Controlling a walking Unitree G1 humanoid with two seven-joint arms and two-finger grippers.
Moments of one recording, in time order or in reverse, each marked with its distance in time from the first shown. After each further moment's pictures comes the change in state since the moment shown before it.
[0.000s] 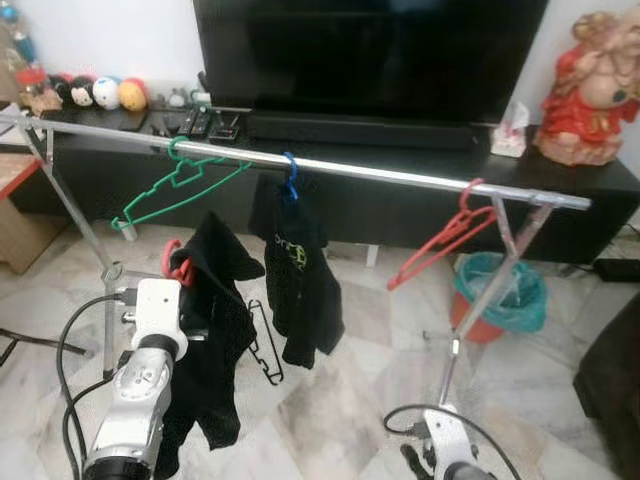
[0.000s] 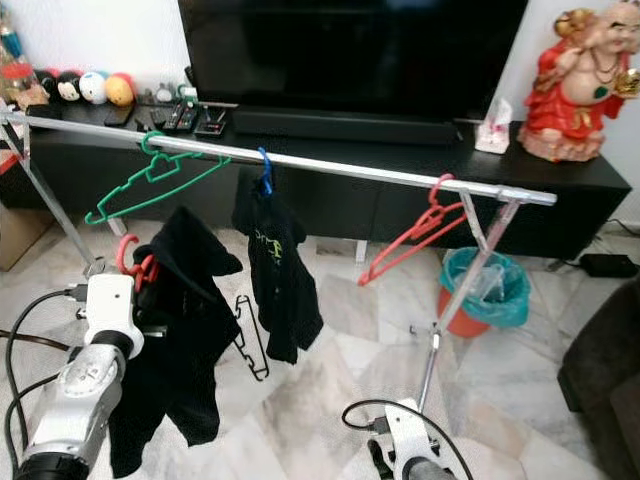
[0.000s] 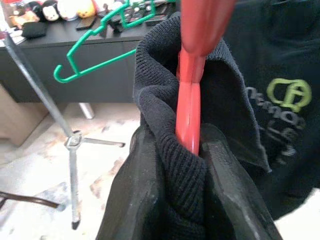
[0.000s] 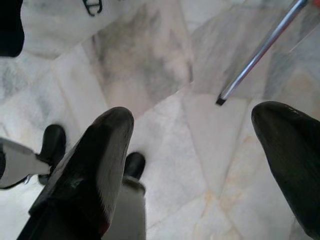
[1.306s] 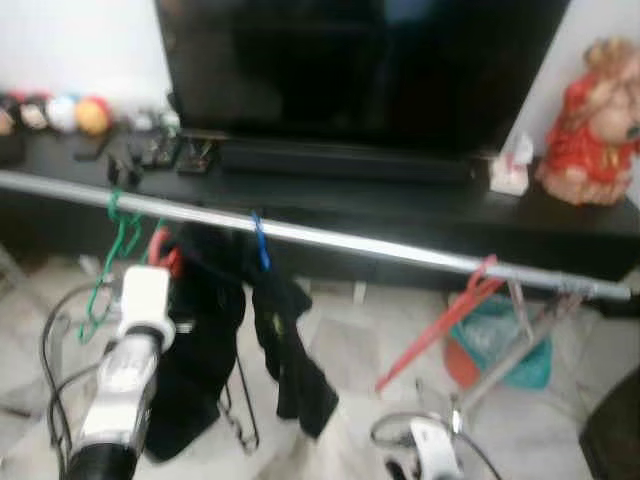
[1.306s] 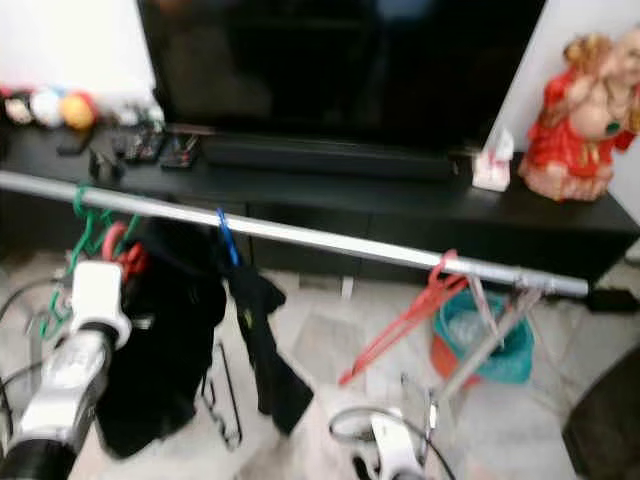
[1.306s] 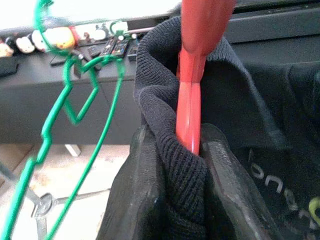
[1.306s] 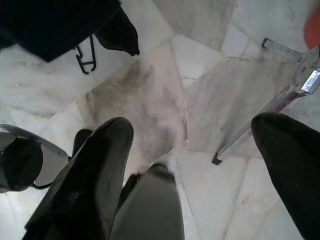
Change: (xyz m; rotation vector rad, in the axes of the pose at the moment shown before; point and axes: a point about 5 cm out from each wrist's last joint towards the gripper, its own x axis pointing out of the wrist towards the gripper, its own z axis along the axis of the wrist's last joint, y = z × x) left arm 0.011 0.010 0.008 0.045 -0.029 -0.003; right arm 0.002 0.017 -0.001 0.015 0.014 0.073
